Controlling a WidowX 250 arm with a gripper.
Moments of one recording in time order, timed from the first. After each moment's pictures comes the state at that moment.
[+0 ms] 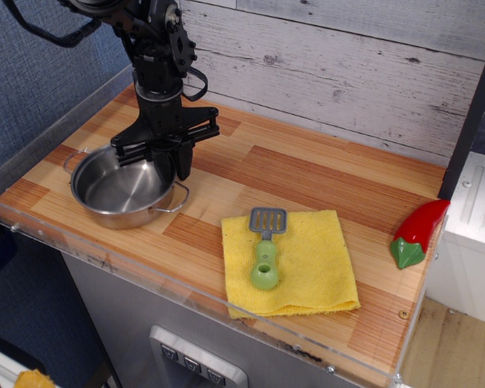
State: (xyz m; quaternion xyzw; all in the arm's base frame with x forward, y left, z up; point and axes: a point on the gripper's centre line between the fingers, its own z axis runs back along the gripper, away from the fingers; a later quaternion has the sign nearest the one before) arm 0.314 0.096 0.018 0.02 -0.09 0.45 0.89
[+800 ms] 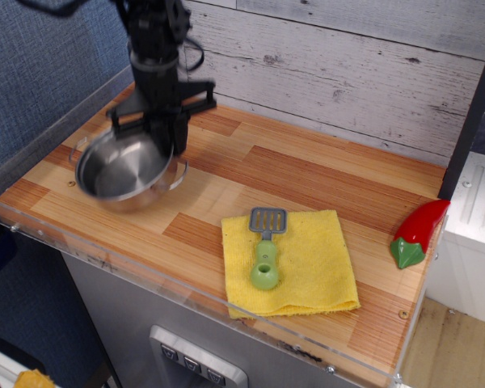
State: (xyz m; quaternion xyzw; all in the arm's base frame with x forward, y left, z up) arm 0.326 0.102 0.047 0.02 -0.09 0.45 0.89
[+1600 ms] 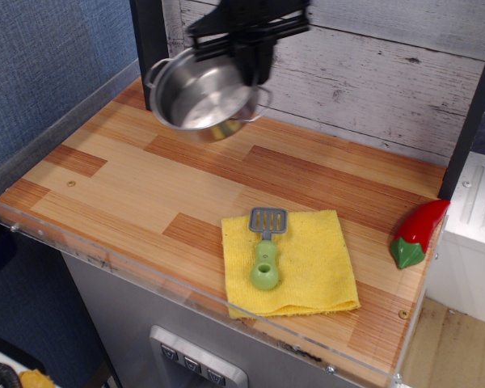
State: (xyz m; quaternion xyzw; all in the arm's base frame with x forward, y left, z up) arm 0.369 0.023 0.122 -0.02 -0.17 0.37 0.91
